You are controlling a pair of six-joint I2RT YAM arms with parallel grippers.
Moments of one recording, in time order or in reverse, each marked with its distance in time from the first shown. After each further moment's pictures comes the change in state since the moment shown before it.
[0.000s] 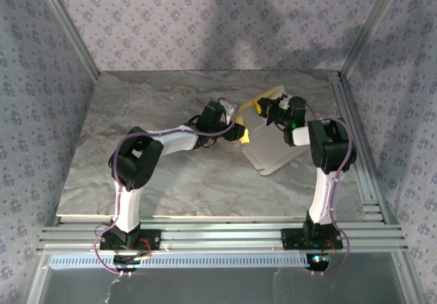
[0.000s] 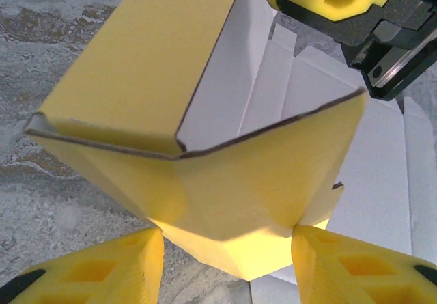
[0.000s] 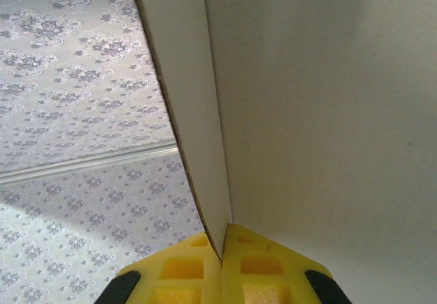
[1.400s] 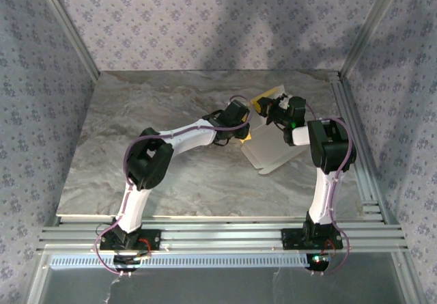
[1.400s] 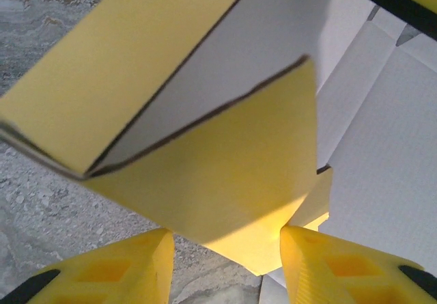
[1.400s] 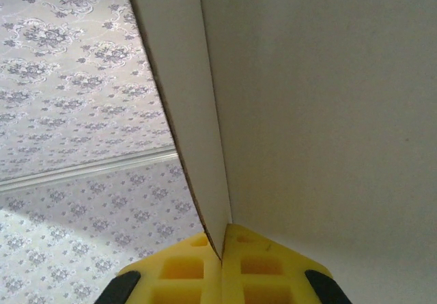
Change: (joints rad) left arm -0.117 0.106 0.319 -0.445 -0.382 -0.130; right arm 0.003 0.001 0.005 0.000 0.017 0.018
